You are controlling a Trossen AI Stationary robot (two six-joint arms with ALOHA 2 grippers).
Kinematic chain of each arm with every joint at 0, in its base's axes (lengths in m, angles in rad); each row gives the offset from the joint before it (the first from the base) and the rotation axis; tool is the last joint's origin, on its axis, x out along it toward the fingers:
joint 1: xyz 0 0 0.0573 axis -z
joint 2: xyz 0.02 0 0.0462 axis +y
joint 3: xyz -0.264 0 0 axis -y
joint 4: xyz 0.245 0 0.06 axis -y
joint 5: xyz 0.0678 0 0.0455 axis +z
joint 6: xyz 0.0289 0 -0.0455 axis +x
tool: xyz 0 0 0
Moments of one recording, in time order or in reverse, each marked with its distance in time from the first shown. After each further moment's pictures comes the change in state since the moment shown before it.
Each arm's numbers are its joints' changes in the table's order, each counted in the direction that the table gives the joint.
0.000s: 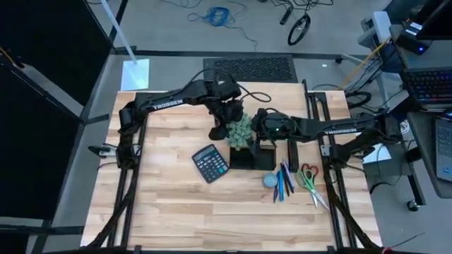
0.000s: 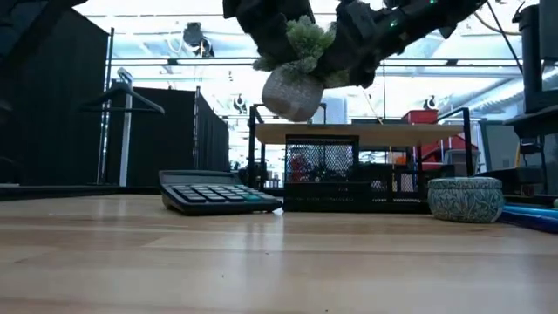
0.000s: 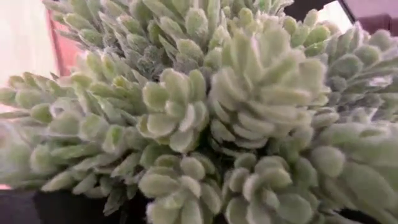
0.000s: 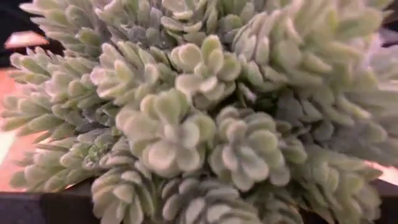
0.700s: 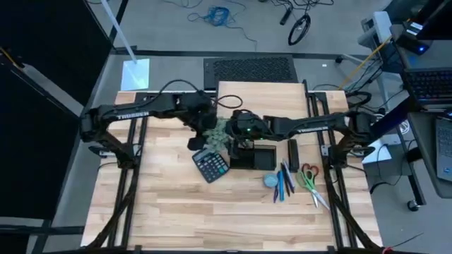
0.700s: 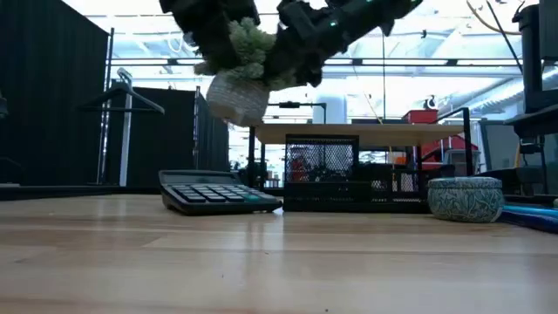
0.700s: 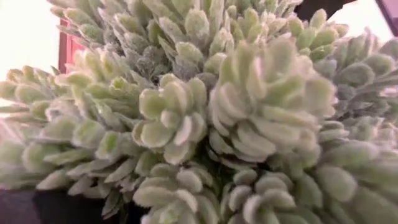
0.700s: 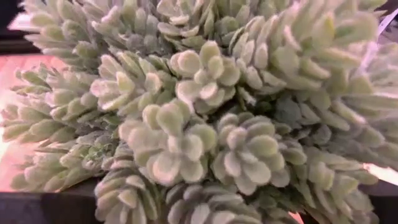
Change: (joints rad) left arm 0.015 -0.462 -0.613 0.279 0.169 -0.174; right arm -0.026 0.350 0.374 -0.071 0.042 -0.060
